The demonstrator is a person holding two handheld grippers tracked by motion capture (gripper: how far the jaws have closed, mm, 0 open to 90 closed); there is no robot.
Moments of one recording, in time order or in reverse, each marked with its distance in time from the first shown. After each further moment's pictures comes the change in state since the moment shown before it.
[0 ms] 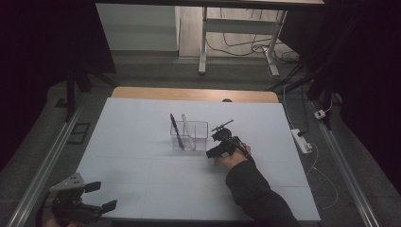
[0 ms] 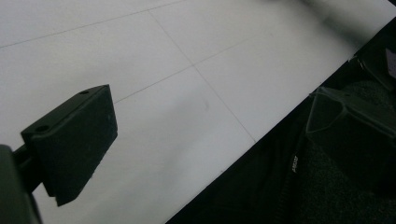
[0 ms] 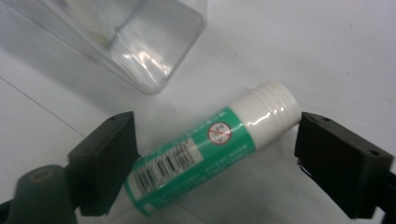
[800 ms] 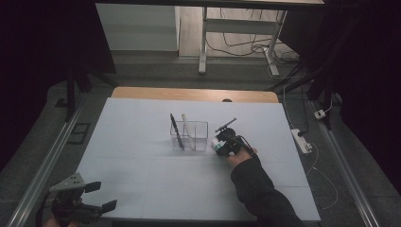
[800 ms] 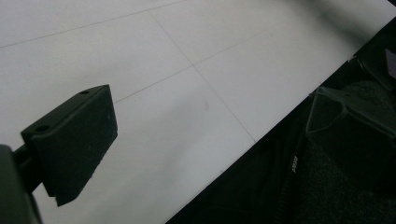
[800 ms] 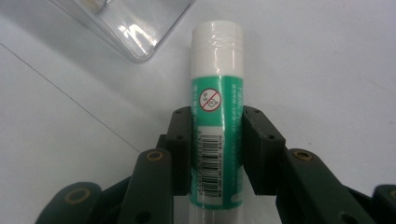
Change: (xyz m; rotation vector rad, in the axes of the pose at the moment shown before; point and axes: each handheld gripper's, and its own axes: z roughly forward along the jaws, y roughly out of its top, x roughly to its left) left arm 0.000 0.000 0.000 0.000 0.000 0.001; right arm -0.013 -0.003 -0.008 0.061 0.028 -0.049
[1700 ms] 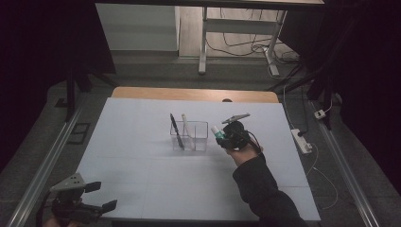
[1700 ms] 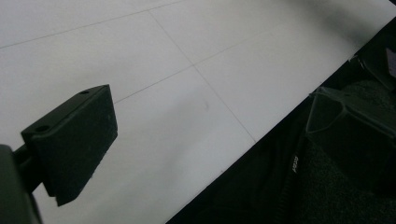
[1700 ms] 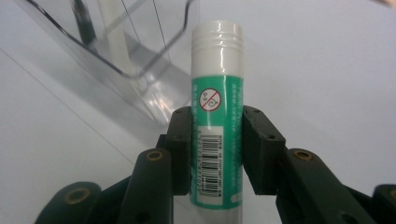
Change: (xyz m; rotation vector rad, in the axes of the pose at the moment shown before) left arm 0.000 0.000 0.000 0.000 0.001 0.001; right arm -0.002 0.001 -0.049 -0.295 0.021 0.000
